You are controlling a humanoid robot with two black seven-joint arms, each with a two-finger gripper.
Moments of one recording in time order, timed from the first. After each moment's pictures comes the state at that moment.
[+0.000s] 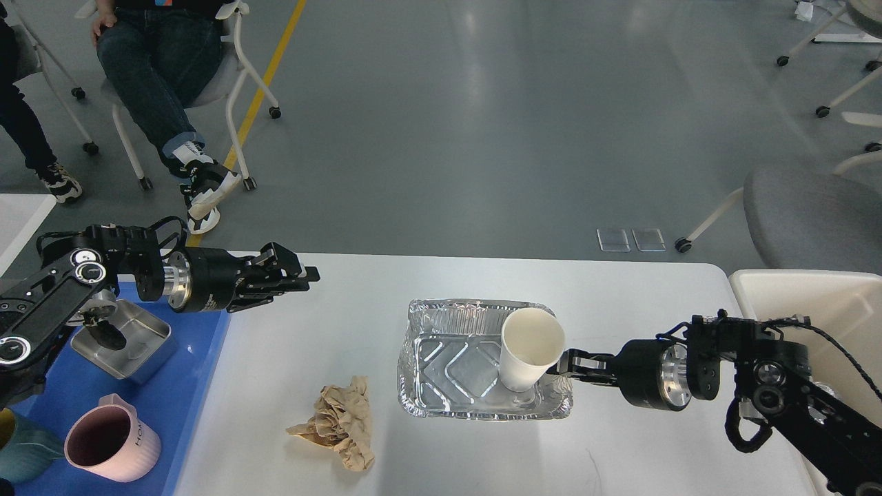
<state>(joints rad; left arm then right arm) -0.62 0.47 -0.95 -1.06 1.10 -0.83 0.06 0.24 -0.47 1.07 1.67 -1.38 0.73 -0.33</state>
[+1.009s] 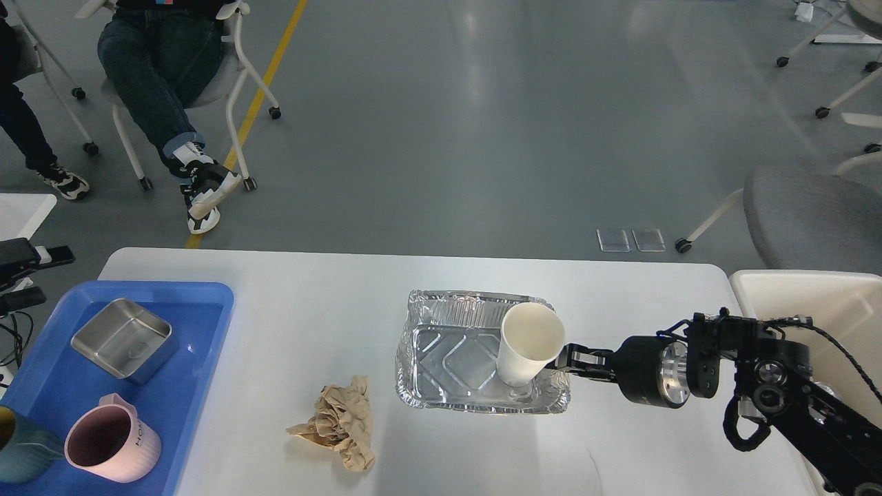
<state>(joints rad) -0.26 1.09 -1.05 -1.08 1.09 -0.72 -0.36 0.23 -0.45 1.09 1.68 -1.38 0.72 -0.33</state>
